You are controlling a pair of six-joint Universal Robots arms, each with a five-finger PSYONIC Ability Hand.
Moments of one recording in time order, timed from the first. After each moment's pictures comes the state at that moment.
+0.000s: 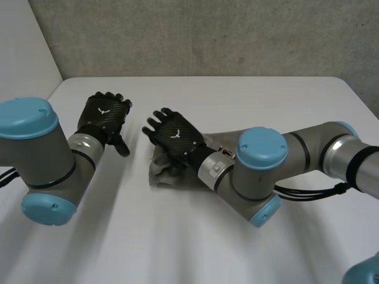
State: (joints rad) left arm 4.32 -2.02 -1.52 3.42 -1.58 3.48; right arm 2.26 -0.72 1.12 -0.39 1.17 2.68; left_hand 0.27 0.23 0.21 0.22 0.05; right_hand 0.28 0.30 0.16 0.15 0.06
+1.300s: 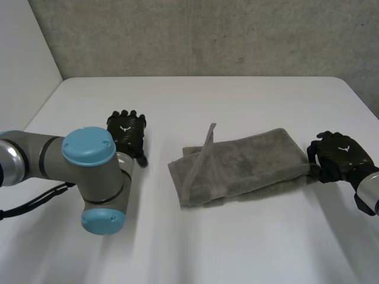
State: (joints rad) left arm 4.17 -2.26 -1.41 3.55 -1.83 3.37; right arm 1.46 -1.26 1.91 -0.31 1.04 2.79; left_hand 0.27 0.23 0.21 0.22 0.05; right_hand 1.28 1.33 0.16 0.15 1.17
